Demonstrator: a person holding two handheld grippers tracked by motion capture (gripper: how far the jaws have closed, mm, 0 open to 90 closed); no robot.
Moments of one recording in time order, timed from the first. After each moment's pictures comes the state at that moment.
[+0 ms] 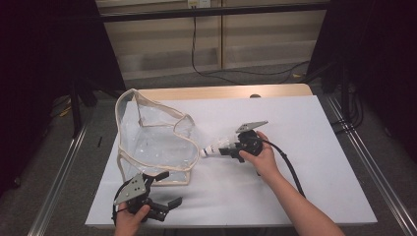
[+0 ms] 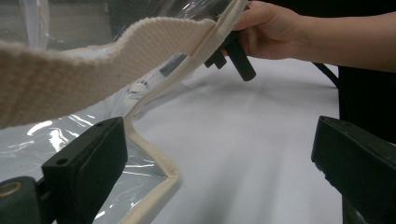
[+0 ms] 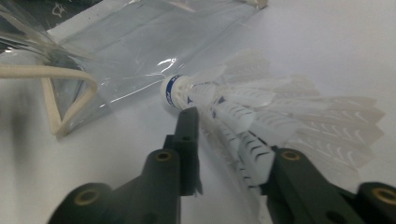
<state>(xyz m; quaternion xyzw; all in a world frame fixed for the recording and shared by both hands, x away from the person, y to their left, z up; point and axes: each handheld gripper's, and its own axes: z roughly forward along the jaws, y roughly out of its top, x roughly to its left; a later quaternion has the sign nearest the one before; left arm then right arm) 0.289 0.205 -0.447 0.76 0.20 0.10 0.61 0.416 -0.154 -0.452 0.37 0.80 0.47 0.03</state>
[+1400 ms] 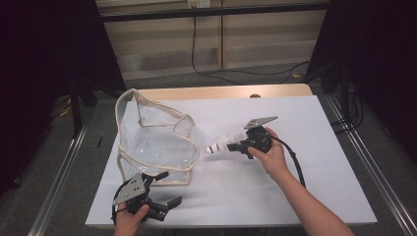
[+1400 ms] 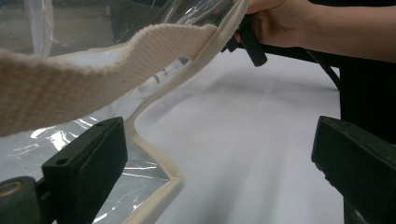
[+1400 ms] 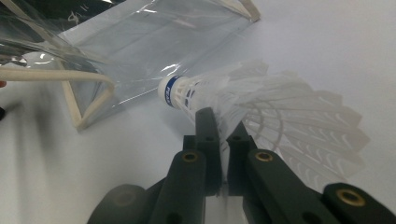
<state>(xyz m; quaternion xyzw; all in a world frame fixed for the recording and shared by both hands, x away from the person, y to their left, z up) 0.289 0.206 -0.446 0.76 0.20 0.10 0.61 0.408 -0.177 -0.424 0.36 0.81 0.47 0.03</state>
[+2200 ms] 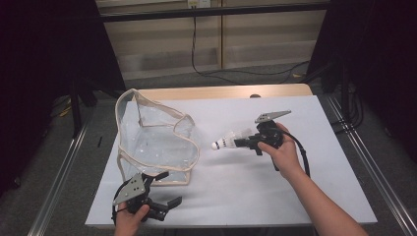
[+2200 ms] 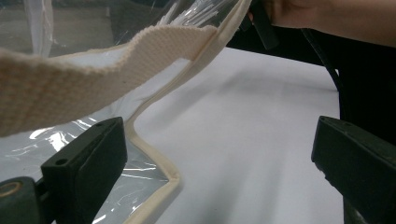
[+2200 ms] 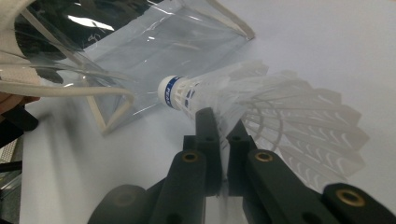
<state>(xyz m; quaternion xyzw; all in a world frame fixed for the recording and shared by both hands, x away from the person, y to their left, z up) 0.289 0.206 -0.447 0.76 0.20 0.10 0.62 0.400 -0.199 -0.395 0.37 0.79 0.48 0.02</state>
